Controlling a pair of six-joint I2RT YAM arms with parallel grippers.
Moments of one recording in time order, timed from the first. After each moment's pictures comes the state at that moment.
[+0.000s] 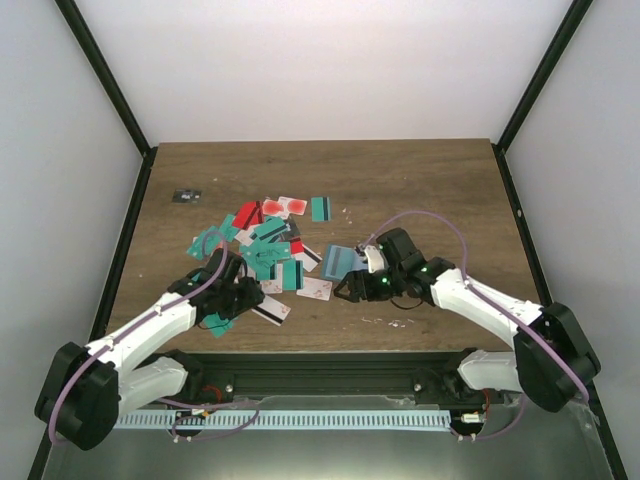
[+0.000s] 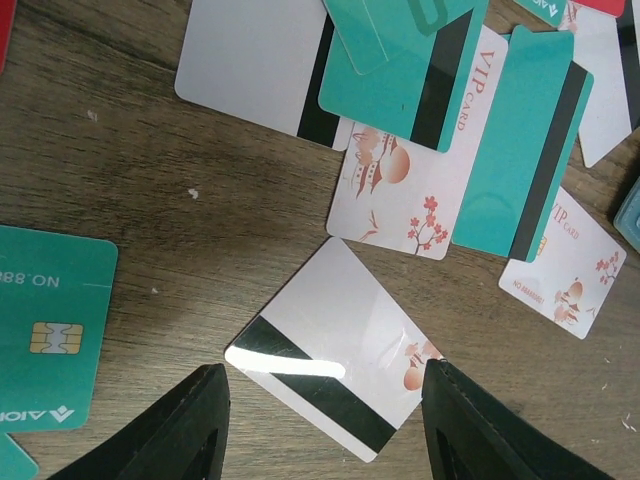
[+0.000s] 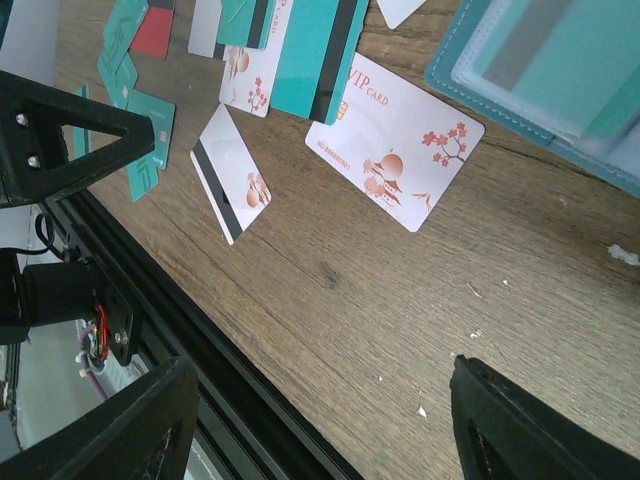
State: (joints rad) left arm -0.50 1.06 0.51 -0.53 0.14 -0.90; right arm 0.61 1.25 0.69 -0.37 -0.55 0.50
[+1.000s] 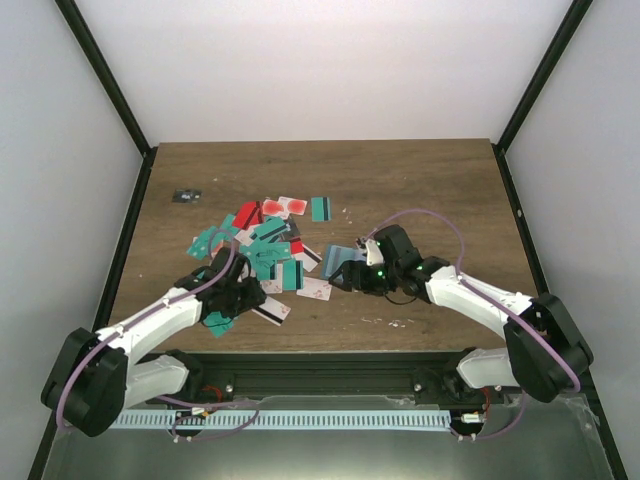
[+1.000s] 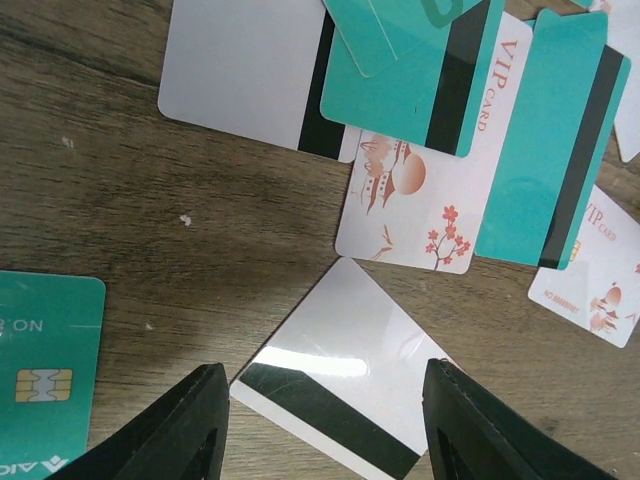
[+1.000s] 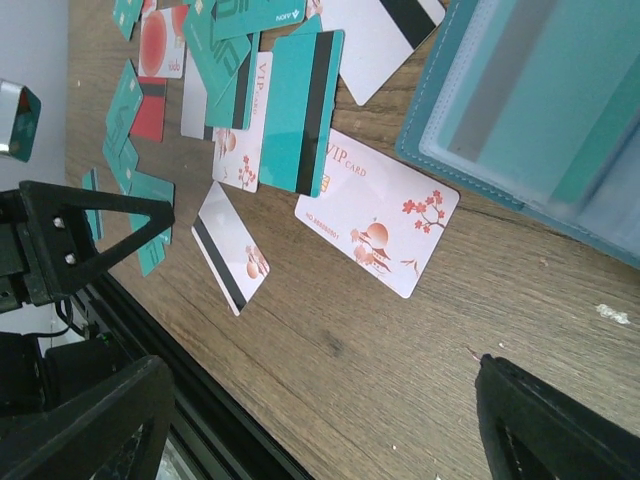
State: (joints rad) left arm -0.50 1.13 0.51 -0.48 0.14 -0.86; right arm 0.61 1.31 0.68 -0.23 -0.51 0.66
